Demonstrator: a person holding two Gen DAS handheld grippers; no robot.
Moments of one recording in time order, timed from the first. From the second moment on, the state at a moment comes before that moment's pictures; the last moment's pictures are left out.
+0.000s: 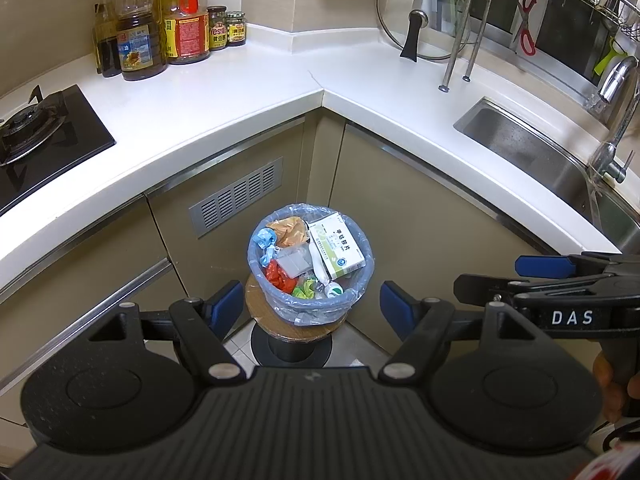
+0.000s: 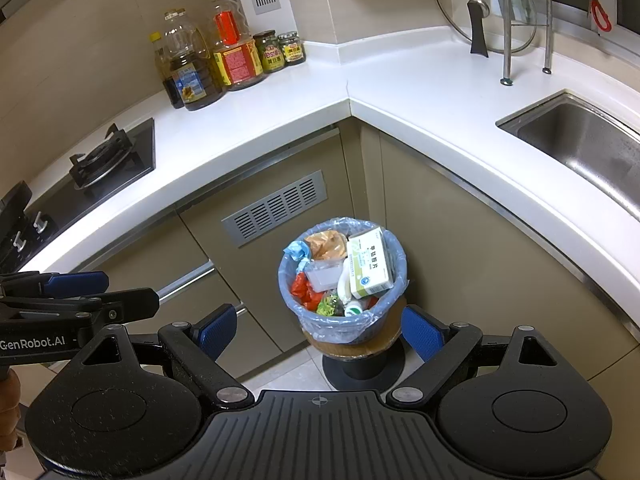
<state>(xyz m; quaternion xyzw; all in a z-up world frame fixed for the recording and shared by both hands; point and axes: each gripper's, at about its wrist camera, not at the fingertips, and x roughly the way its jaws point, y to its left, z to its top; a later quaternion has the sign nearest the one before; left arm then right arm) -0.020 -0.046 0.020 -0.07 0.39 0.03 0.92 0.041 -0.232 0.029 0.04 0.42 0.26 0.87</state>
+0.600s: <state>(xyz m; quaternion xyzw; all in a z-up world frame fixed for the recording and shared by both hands) -0.020 -0.047 0.022 -0.07 0.39 0.03 0.92 0.040 -0.232 0.029 0.04 0.42 0.26 0.87</state>
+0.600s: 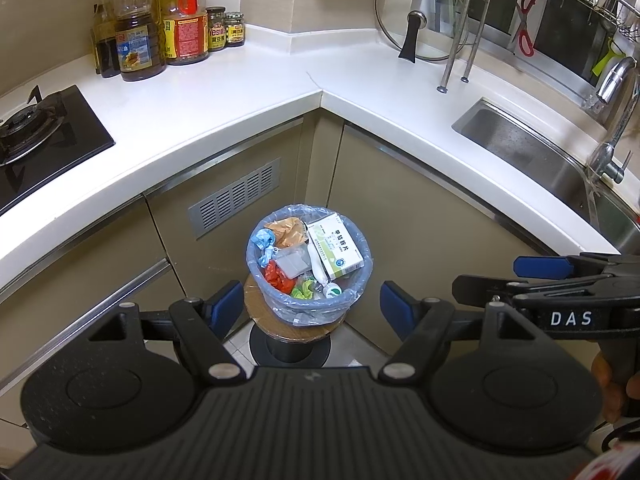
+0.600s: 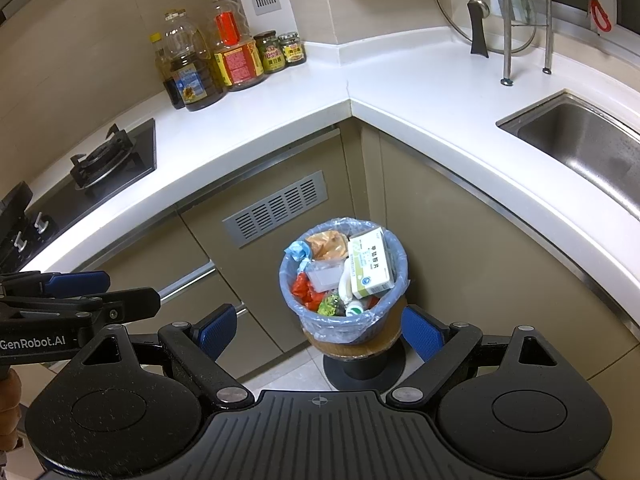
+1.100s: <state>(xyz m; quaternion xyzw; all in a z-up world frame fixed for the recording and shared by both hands) -0.022 -0.044 0.023 -0.07 0.39 0.03 0.92 0.039 -0.231 0.030 0.04 0.42 0.26 0.87</state>
